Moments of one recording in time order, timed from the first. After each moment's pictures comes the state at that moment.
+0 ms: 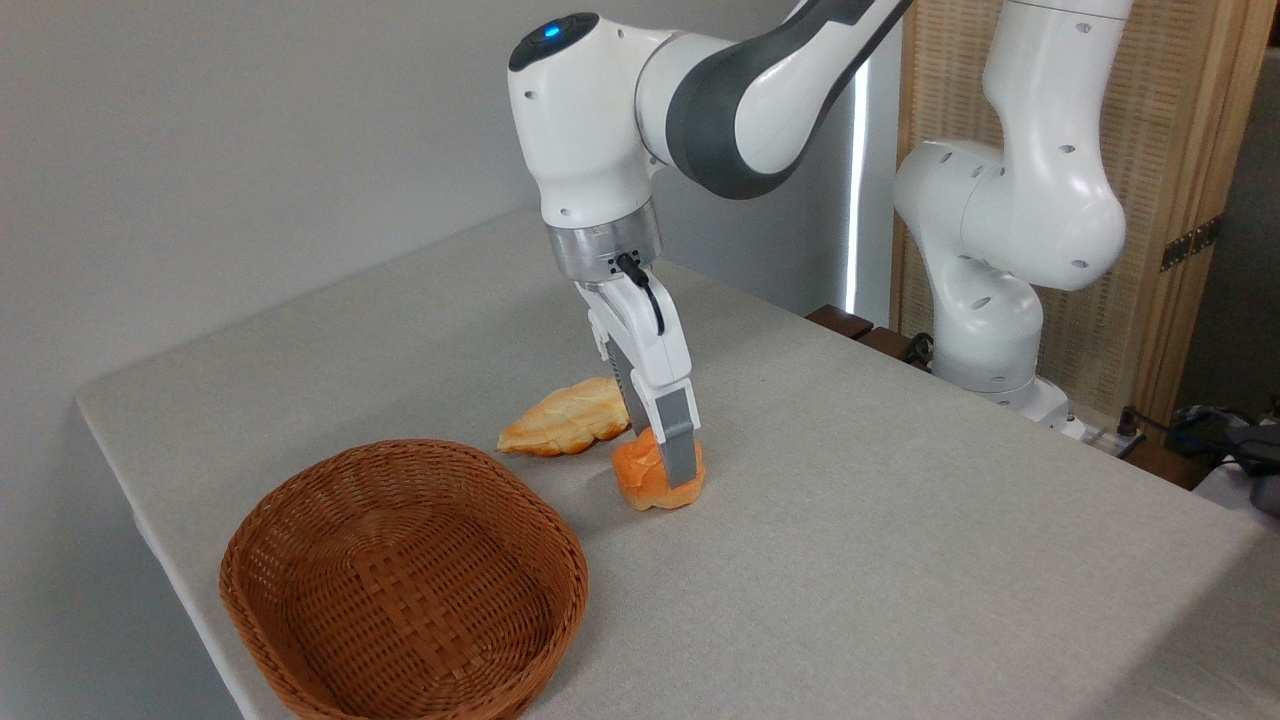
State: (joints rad) arm -0.16 -0.29 -0.01 -2.38 0.04 2.01 0.92
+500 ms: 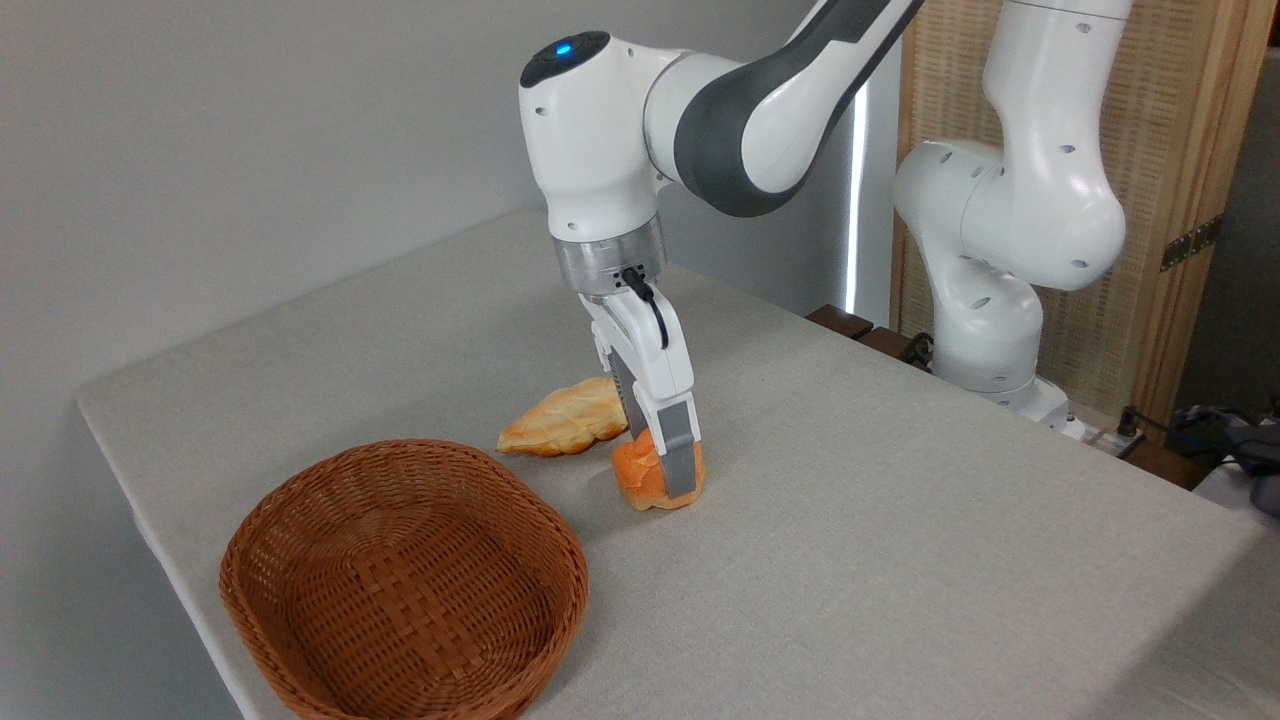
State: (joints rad) arm -0.16 -0.29 -0.01 -2.42 0.04 2.07 0.92
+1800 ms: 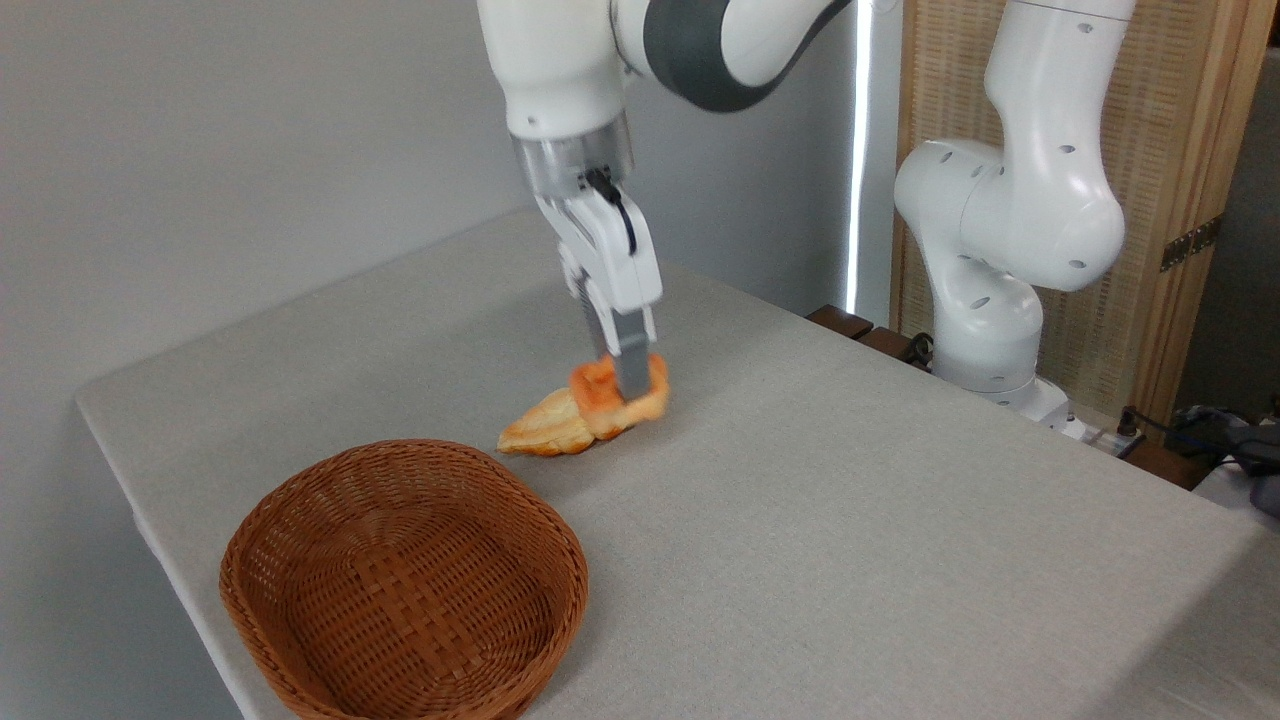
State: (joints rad) arm -0.18 -0.30 0.01 -2.18 -0.07 1.83 0.92
